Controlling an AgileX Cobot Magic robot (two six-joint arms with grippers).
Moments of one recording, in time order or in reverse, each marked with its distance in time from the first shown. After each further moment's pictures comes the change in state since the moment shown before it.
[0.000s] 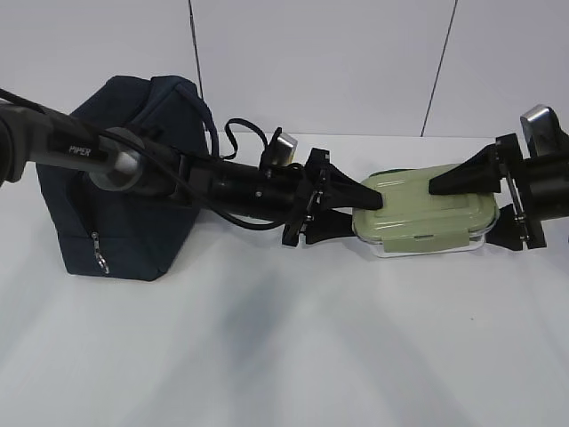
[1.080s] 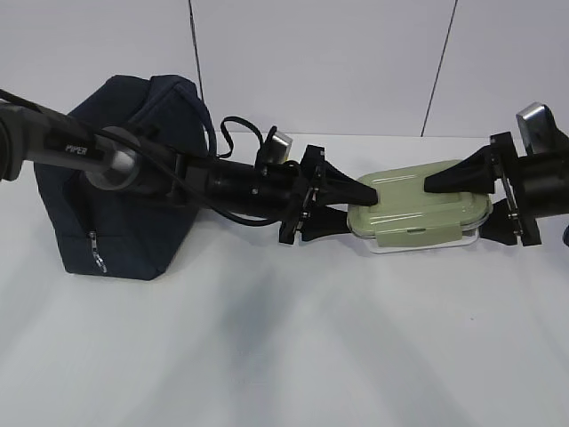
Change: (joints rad) left arm 0.010 0.000 0.000 -0.010 0.000 -0.008; right arm 0.018 0.000 0.000 0.022 -0.024 -0.004
